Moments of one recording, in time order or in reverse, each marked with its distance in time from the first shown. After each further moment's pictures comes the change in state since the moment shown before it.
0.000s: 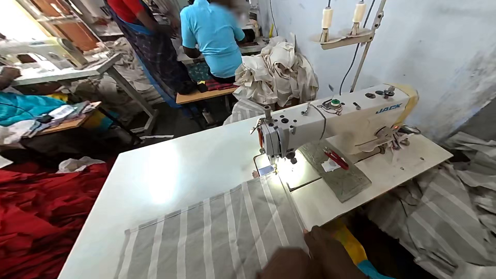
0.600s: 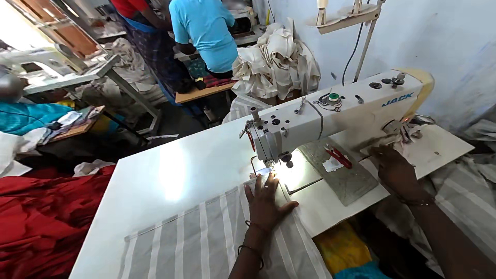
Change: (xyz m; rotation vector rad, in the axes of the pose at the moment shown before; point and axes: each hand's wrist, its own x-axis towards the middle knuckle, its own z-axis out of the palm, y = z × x) left_hand 0.094 -0.133 -0.005 0.303 0.708 -0.470; right_hand 0.086 0.249 -0.111 -0.268 0.741 0.010
